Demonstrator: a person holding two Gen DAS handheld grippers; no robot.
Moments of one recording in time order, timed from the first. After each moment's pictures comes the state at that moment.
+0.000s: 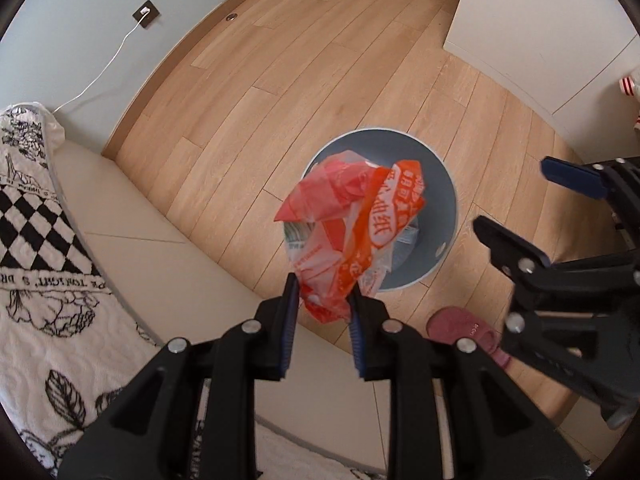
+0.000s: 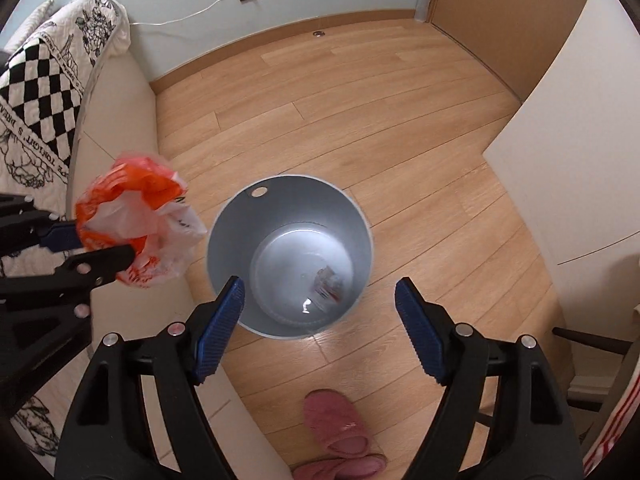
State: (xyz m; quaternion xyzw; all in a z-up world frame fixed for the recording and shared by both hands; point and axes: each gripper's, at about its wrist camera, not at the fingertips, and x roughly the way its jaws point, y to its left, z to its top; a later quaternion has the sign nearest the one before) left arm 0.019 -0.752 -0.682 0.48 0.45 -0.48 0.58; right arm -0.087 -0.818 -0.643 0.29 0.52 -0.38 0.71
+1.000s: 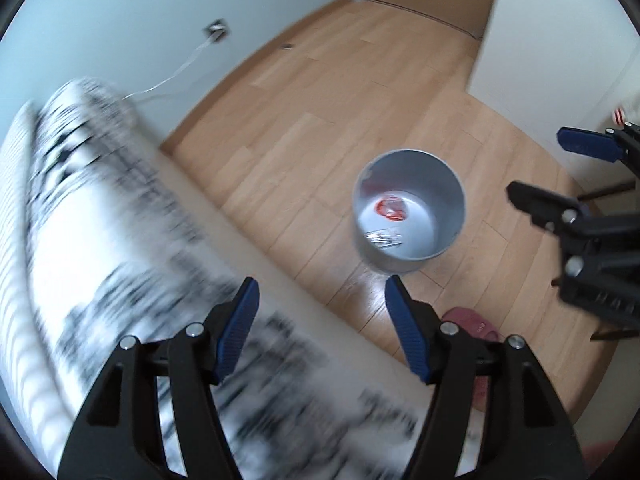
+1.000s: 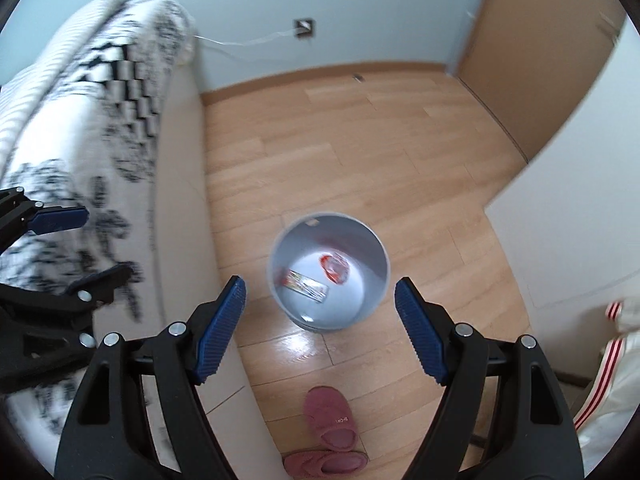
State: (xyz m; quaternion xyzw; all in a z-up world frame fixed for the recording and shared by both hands) left arm 0.058 -0.637 -0.554 0.43 0.42 -0.45 0.66; right arm -0.057 -0.753 -0.503 0.21 0.50 -0.33 0.77
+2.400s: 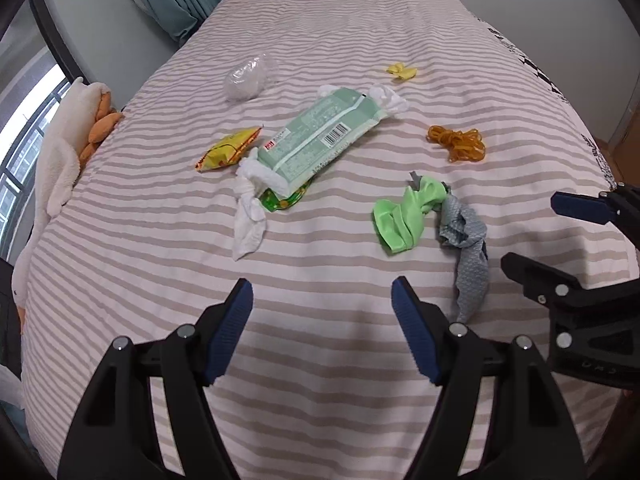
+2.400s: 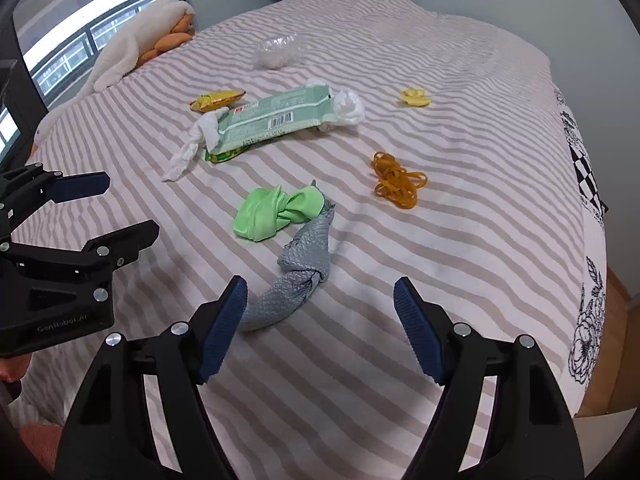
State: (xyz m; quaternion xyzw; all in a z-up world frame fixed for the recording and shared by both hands) left arm 0.161 -0.023 -0.416 0.17 0.47 -0.10 0.86; right arm 0.162 -0.212 -0.373 0.00 0.49 0.08 0.87
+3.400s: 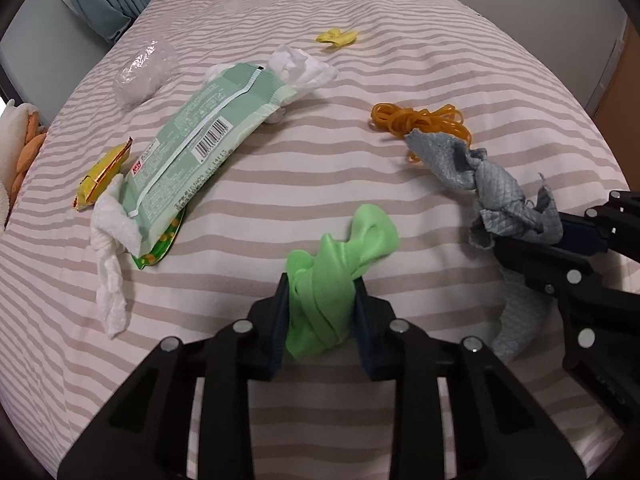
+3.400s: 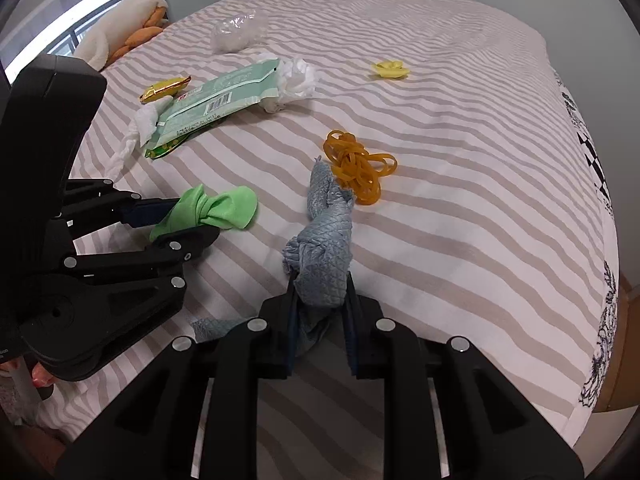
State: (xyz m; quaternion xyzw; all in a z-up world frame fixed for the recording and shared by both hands) left arm 0.220 -0.092 -0.484 0.18 0.49 -0.18 0.83; right arm 0.198 -0.249 -0.415 0.01 0.50 0.07 0.86
